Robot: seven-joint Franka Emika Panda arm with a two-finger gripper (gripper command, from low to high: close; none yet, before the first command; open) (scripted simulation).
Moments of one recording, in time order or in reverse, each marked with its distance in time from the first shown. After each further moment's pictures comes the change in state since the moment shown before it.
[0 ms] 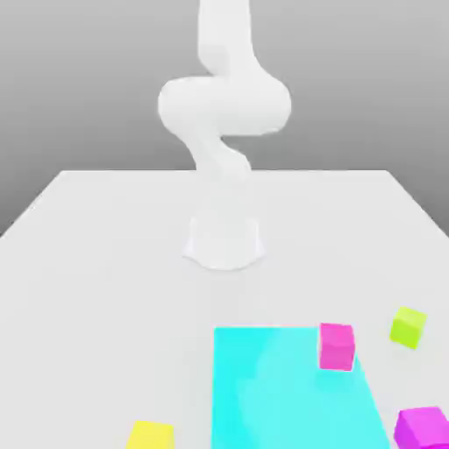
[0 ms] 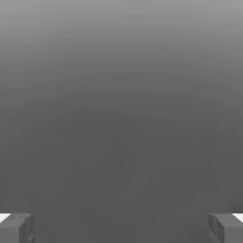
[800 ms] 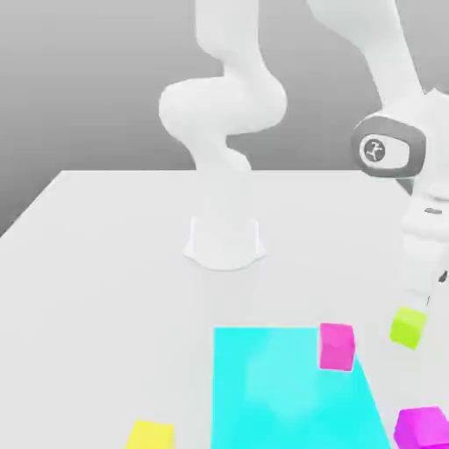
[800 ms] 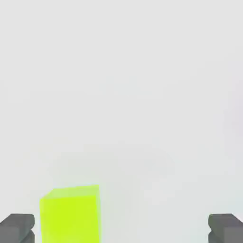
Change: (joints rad) arm 0.408 0.885 0.320 -0.309 -0.207 0.467 0.040
